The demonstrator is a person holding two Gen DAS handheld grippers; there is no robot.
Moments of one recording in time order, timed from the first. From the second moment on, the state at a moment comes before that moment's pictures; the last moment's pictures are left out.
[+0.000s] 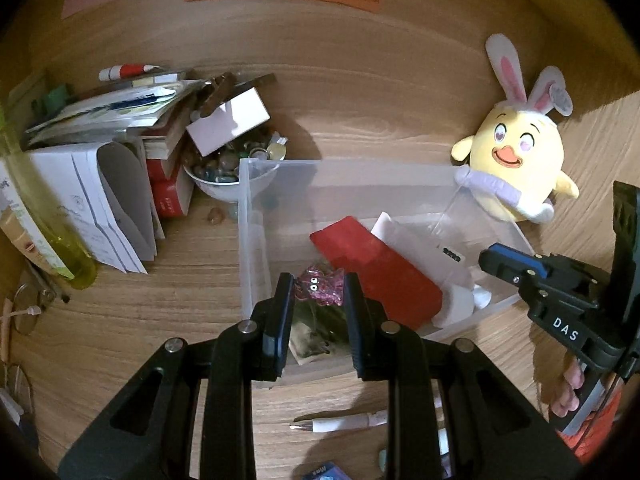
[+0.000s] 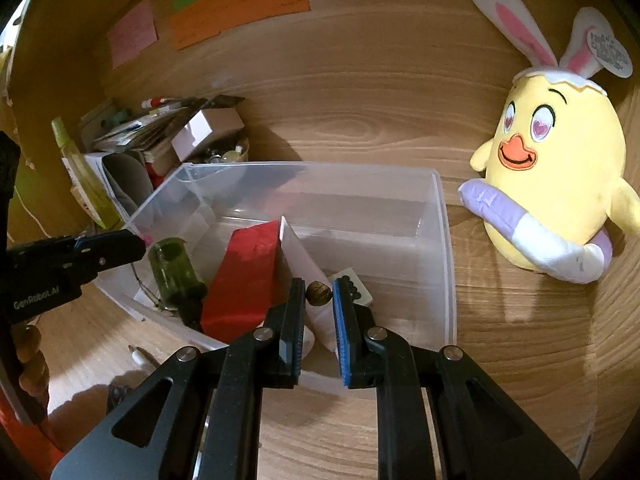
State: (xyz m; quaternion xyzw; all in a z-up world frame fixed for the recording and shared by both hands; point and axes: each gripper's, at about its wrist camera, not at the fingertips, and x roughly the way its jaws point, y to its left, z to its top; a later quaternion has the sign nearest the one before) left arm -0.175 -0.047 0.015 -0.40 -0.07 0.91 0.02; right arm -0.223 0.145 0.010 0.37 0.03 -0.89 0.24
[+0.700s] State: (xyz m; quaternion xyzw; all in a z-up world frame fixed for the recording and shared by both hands) left arm -0.159 -0.031 0.035 -0.37 -0.03 0.93 0.01; right arm -0.204 0.143 0.032 0.35 0.04 -0.91 0.24
